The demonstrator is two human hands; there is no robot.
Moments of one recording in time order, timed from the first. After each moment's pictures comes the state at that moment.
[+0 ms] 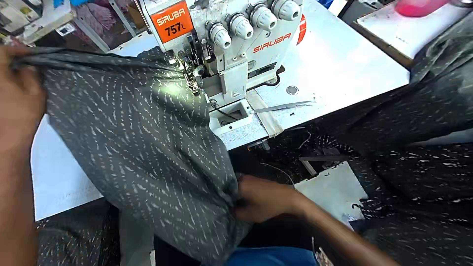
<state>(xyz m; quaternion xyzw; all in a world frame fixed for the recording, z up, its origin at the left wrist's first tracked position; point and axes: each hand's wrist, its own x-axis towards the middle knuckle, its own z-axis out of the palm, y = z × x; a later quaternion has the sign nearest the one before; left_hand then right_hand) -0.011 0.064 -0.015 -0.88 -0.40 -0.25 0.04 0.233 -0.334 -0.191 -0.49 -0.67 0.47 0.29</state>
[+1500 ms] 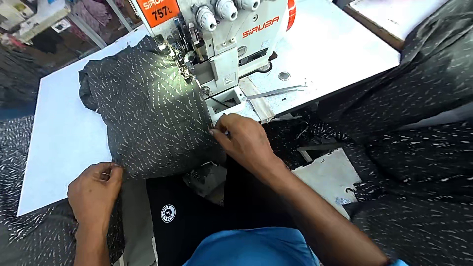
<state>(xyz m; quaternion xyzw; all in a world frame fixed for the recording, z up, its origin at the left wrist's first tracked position) -0.090 -0.110 -0.144 -0.83 -0.53 -0.17 -0.02 0.235 -0.280 -0.164 -0.77 -0.52 0.06 0.36</state>
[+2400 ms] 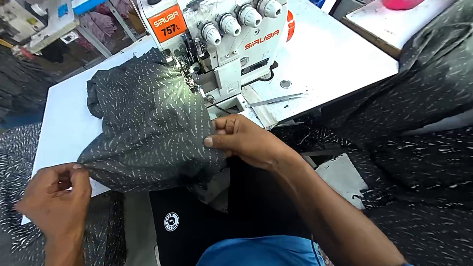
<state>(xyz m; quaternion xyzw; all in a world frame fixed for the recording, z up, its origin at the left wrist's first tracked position) -0.103 -0.082 -0.103 -0.84 -0.43 -0.33 0.03 0.252 -0.264 -0.121 -0.43 -0.35 0.60 0.57</state>
